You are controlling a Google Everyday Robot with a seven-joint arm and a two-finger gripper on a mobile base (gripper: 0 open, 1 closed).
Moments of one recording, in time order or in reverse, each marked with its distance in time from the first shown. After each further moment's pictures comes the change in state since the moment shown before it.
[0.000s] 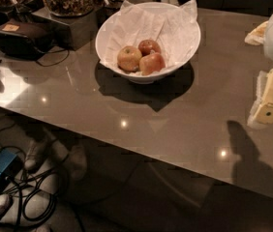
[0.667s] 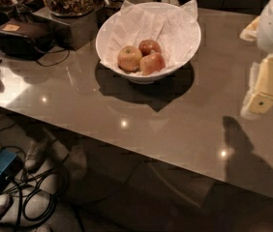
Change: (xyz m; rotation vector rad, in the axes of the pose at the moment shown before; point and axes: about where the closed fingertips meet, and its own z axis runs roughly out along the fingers) arm -0.009 -0.010 0.000 -0.024 0.002 0.020
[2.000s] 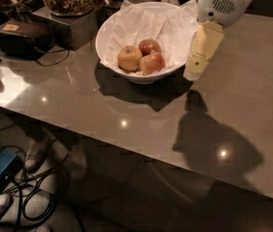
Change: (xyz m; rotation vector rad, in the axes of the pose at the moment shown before) arm -0.083 -0.064 0.037 -0.089 -0.001 0.095
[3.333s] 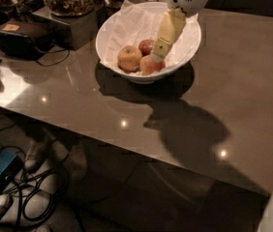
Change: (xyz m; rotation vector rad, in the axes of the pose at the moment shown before) arm -0.073 -0.028 0.017 -0.012 -0.088 0.047
